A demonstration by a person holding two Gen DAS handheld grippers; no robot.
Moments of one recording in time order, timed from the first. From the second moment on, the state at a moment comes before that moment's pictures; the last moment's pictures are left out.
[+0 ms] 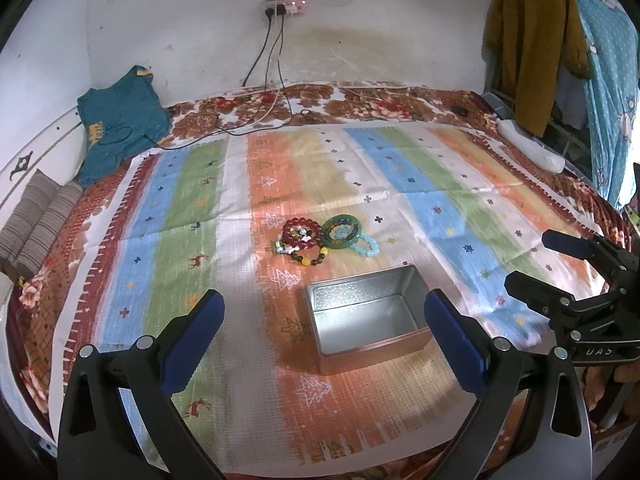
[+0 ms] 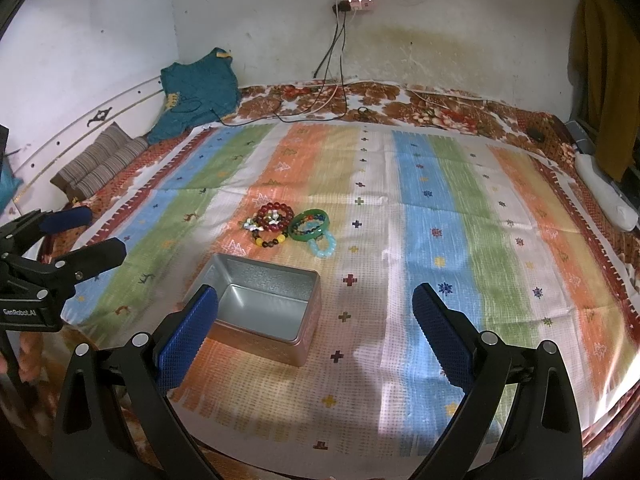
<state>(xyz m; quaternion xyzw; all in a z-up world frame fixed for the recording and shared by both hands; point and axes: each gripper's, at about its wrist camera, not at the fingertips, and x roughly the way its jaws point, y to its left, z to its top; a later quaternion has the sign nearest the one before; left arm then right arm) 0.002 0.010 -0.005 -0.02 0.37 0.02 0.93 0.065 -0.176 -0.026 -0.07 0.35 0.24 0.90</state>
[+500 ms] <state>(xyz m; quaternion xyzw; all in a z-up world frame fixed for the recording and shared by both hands) 0.008 0.015 -0.007 -0.03 0.38 0.02 0.92 0.065 -0.178 -0.032 -0.08 0.36 0.24 0.90</state>
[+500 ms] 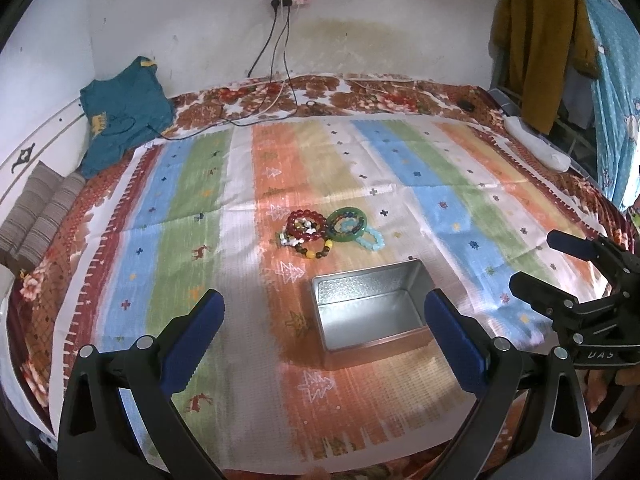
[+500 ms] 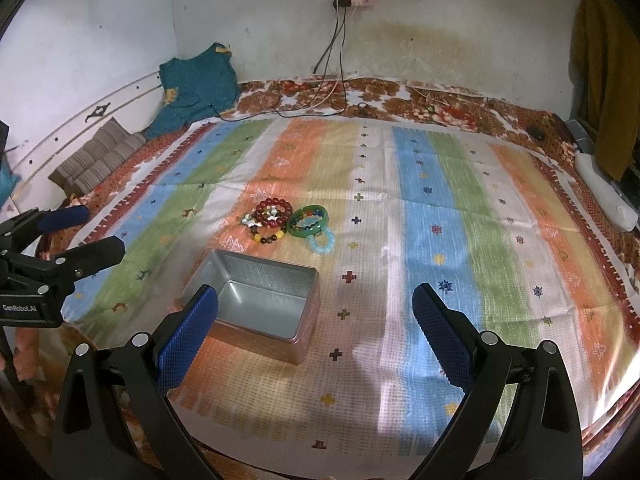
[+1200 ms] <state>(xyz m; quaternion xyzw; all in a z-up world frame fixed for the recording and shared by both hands) 0.018 0.020 -0.012 -0.05 0.40 0.05 0.92 0.081 -0.168 -0.038 -0.08 0.39 0.22 0.89</state>
